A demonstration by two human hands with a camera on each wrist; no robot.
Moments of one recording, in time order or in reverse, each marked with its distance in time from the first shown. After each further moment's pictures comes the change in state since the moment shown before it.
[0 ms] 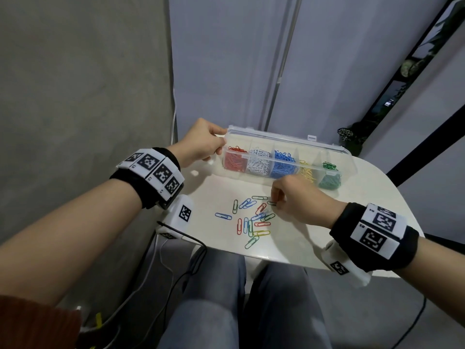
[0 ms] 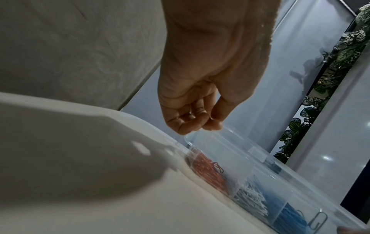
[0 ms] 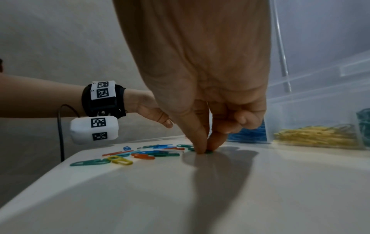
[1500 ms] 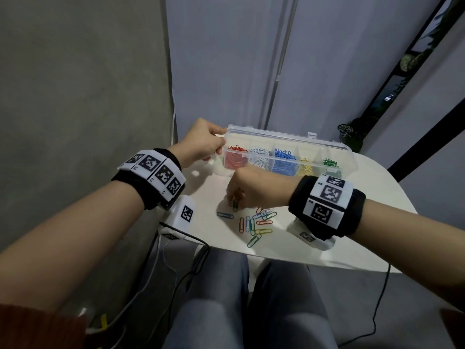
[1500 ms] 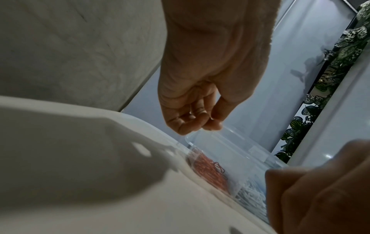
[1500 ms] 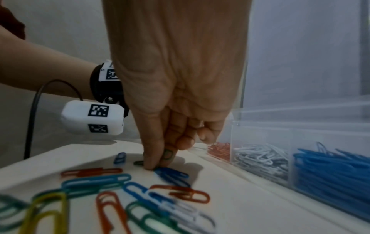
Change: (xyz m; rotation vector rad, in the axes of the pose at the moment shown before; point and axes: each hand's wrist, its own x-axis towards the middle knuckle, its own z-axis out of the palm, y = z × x) left_hand -0.002 0.002 0.000 0.003 0.004 0.002; right_hand 0.042 -0.057 -0.008 -0.054 -0.192 -0.357
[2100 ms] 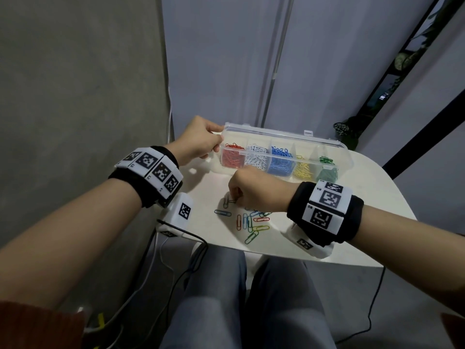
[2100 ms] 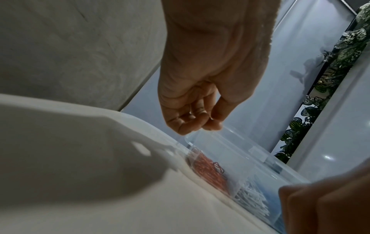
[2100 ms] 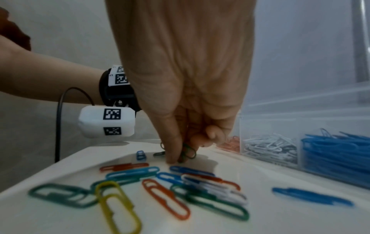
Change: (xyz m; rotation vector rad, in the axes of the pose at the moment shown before) left_hand 0.002 -0.002 0.000 0.003 -0.002 0.004; right_hand -0.006 -0.003 0.011 -0.035 0.102 0.051
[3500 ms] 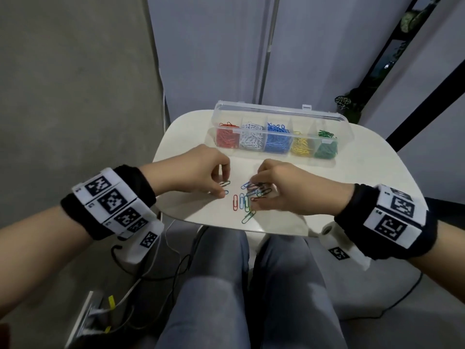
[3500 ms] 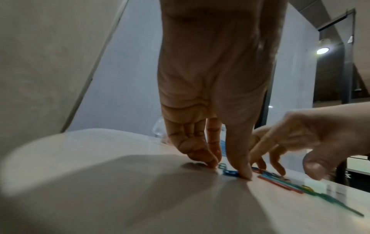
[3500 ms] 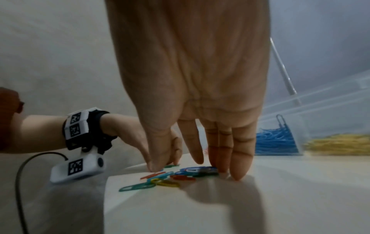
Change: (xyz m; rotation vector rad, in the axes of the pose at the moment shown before) left_hand -0.074 -0.013 0.009 0.764 -0.466 0.339; right_hand -0.068 0.021 0.008 0.168 -0.020 0.118
